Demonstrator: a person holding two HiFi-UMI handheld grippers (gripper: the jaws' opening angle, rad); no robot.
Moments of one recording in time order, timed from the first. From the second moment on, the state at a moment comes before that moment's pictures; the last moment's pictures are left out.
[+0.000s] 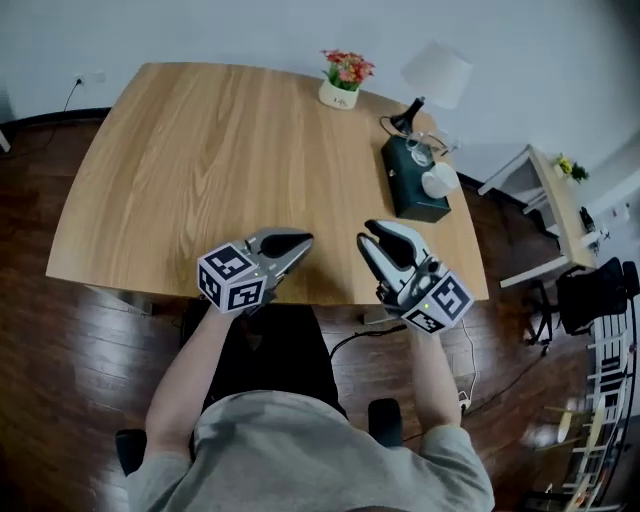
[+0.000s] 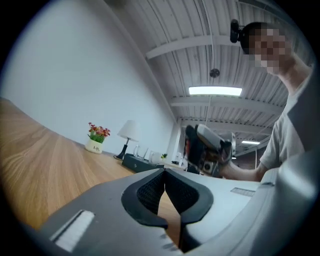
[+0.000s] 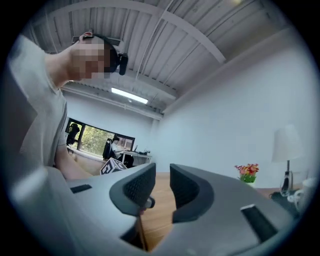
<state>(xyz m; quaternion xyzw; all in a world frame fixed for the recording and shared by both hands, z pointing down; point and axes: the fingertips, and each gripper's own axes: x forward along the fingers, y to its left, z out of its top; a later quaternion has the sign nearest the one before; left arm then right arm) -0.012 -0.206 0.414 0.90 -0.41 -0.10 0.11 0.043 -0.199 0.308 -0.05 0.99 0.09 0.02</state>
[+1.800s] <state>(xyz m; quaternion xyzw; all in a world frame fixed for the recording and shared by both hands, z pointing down) -0.025 -0.024 0.418 0.88 -0.45 -0.13 0.08 0.001 -0.104 0.384 -0.05 0.99 0.01 0.14</state>
